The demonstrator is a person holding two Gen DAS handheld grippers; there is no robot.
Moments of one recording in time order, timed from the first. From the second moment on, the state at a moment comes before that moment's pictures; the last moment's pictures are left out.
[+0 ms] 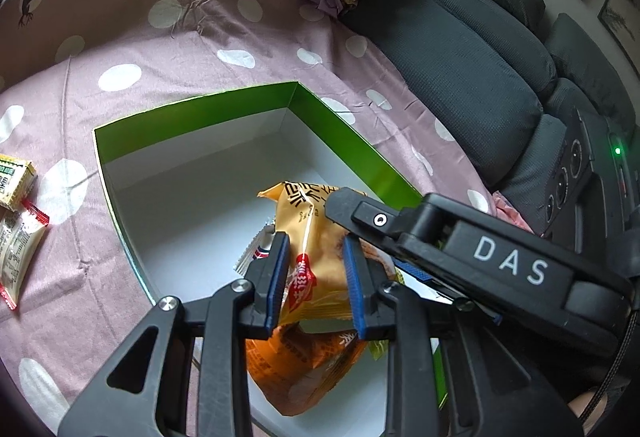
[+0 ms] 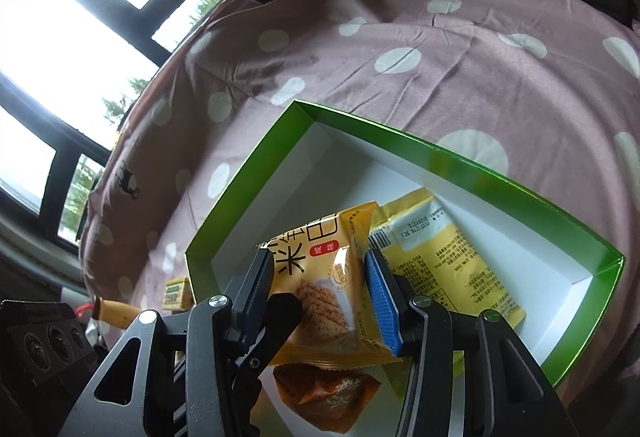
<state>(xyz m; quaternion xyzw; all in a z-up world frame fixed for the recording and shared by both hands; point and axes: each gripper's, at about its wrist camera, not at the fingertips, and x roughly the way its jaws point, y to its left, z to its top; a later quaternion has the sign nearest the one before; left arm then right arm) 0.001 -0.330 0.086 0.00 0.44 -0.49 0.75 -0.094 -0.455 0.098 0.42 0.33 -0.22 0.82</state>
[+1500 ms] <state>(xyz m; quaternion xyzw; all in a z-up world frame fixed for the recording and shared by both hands) 0.014 0.007 0.108 -0.20 0.40 -0.15 0.88 -0.062 -0.351 0.150 0.27 0.31 -0.17 0.89</state>
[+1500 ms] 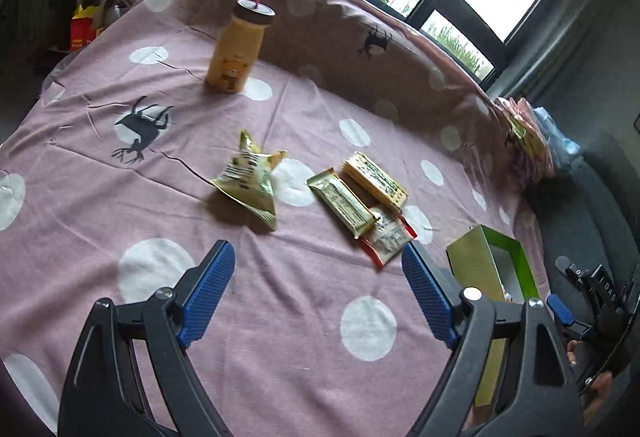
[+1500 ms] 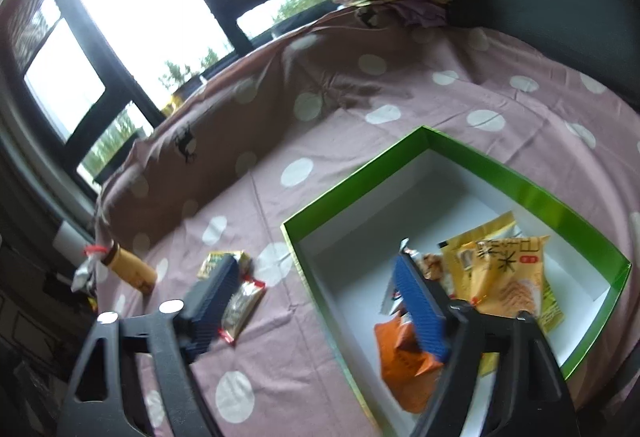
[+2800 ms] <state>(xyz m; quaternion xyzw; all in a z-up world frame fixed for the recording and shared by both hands) 0.019 0.109 0.098 -0.21 0.40 0.02 0.89 0.064 -0.199 0.093 0.18 0.46 0.01 0.87</state>
